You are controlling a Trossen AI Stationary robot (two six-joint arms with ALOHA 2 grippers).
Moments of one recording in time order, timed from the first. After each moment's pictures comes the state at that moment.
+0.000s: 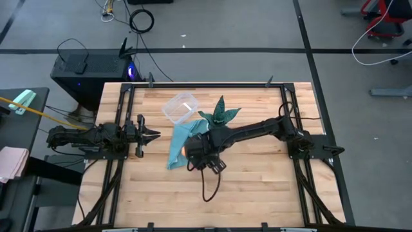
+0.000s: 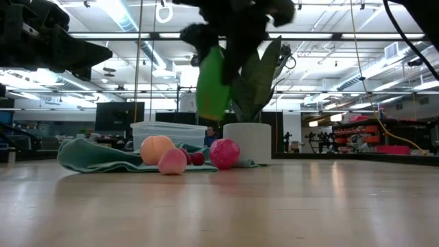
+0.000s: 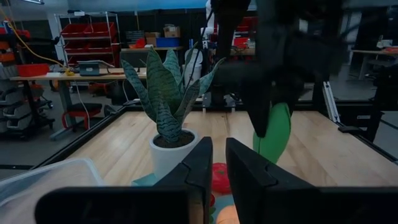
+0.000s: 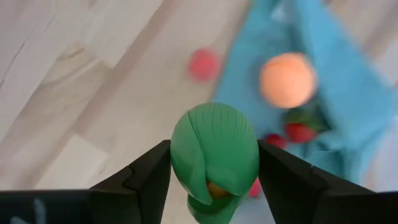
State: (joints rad) left arm -0.08 0.01 0.01 0.05 -0.18 0.01; right arm 0.18 2.22 2.14 -1.25 0.06 -0.48
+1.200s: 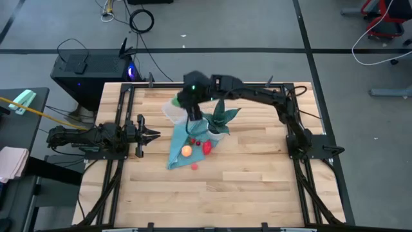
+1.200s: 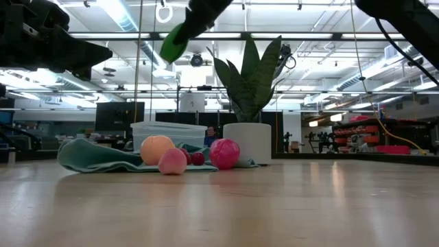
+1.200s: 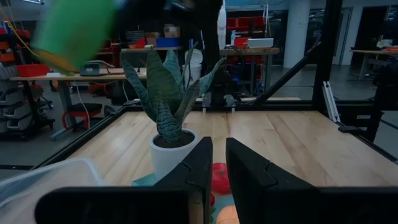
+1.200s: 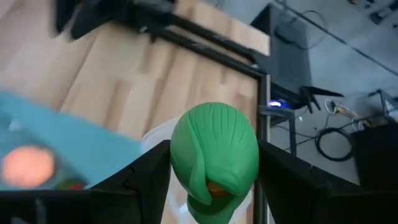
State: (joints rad) left arm -0.08 0.01 0.01 0.05 -0.18 0.01; right arm -0.20 2.15 2.36 -0.90 0.03 -0.50
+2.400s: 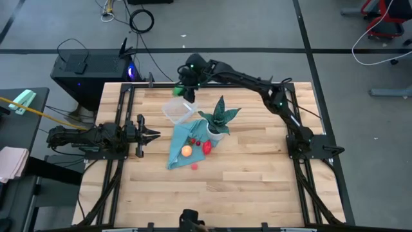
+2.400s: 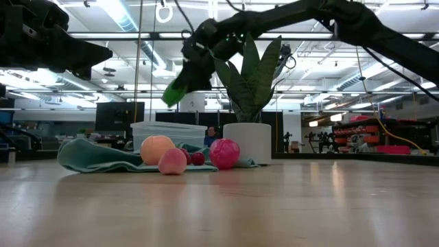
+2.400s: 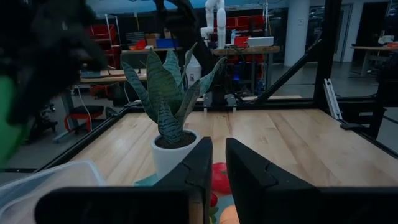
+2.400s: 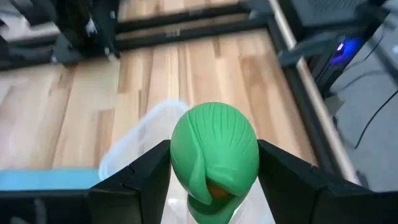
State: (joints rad) left arm -0.08 0.01 0.01 0.05 -0.18 0.03; right arm -0.45 2.36 2.35 -0.74 -0.35 -0.15
